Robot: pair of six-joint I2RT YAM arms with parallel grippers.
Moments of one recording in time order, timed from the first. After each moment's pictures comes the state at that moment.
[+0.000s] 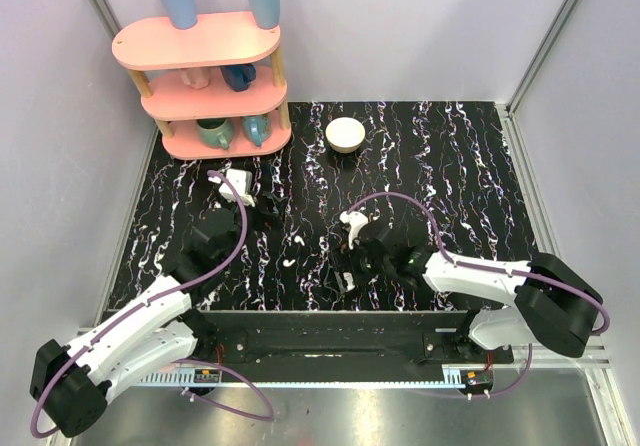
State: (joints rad) left arm -0.66 0.79 0.52 0.14 -0.30 -0.25; right arm 0.93 1.33 0.59 0.03 -0.16 0.45
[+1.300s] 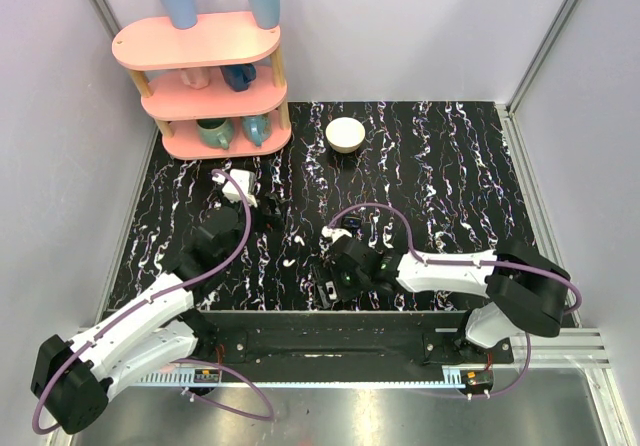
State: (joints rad) left arm -0.65 0.82 0.51 0.12 -0.30 -0.26; right arm 1.09 1.50 0.73 -0.15 -0.07 0.69
